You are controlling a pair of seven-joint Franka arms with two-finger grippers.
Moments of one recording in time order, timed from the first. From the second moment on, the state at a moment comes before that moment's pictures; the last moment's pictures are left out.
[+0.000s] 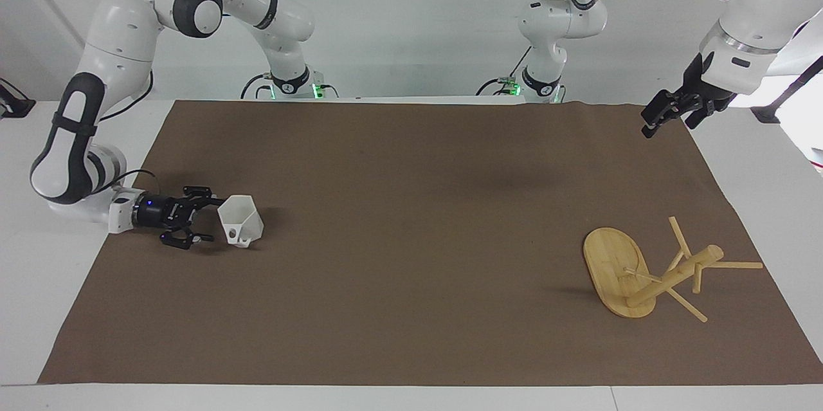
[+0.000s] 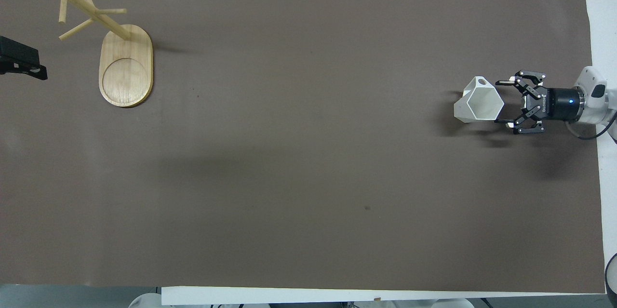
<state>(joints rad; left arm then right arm) -0.05 0.03 -0.05 -1.48 0.01 1.50 -0.21 -0.44 0.70 -0.12 -1.70 1.17 1.38 -2.51</state>
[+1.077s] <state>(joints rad) -0.05 0.03 -0.04 -1.48 0.01 1.50 -0.21 -0.39 0.70 -0.12 -1.74 1.18 1.43 -2.56</state>
